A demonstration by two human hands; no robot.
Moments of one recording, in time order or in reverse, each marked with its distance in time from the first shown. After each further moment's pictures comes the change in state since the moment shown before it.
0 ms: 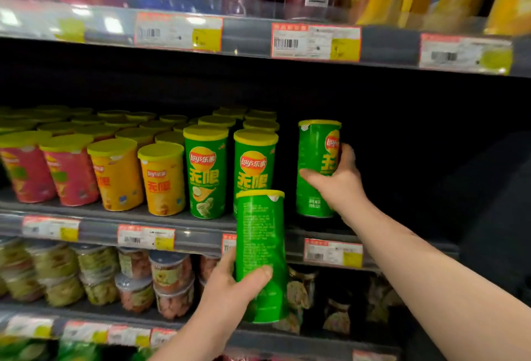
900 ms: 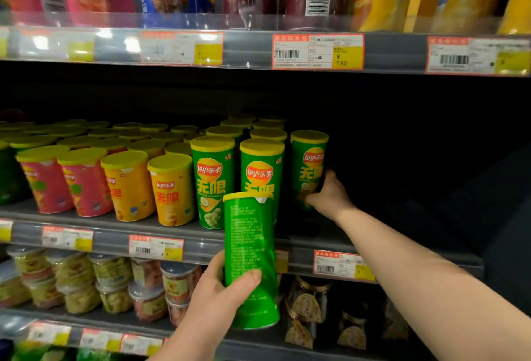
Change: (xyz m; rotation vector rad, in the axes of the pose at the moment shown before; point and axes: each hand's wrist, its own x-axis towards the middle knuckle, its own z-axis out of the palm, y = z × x) left_hand 0.002 0.011 -0.015 0.054 0.045 0.065; right_hand 0.037 0.043 0.037 -0.196 -0.189 0.088
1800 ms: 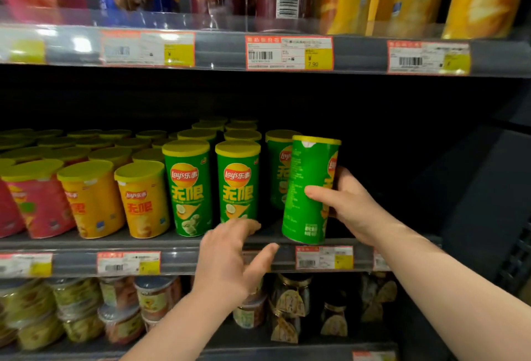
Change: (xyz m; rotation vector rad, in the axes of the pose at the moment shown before) left_hand 0.050 0.010 0.020 1.028 0.093 0.776; right_hand -0.077 -0.020 -0.063 0.541 -0.128 -0.110
